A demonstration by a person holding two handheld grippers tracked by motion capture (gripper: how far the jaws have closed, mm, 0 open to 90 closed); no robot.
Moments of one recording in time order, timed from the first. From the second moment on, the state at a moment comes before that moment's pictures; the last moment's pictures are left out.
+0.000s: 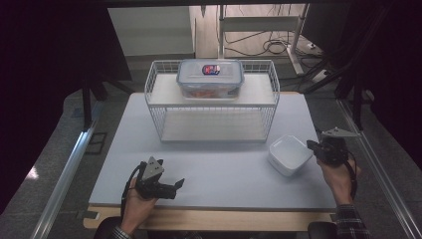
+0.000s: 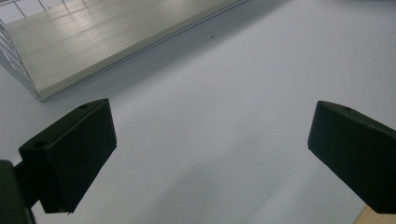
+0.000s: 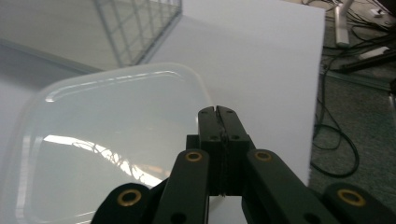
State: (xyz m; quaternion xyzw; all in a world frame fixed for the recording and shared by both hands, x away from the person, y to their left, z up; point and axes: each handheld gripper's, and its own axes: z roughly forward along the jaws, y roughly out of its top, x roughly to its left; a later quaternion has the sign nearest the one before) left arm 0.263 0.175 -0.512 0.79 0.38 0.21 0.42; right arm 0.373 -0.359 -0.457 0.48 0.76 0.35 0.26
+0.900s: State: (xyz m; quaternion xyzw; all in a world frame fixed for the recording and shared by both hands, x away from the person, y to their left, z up) left arm 0.264 0.172 -0.515 0.80 0.38 0.20 0.41; right arm 0.378 -0.354 -0.474 0.47 0.78 0.35 0.20
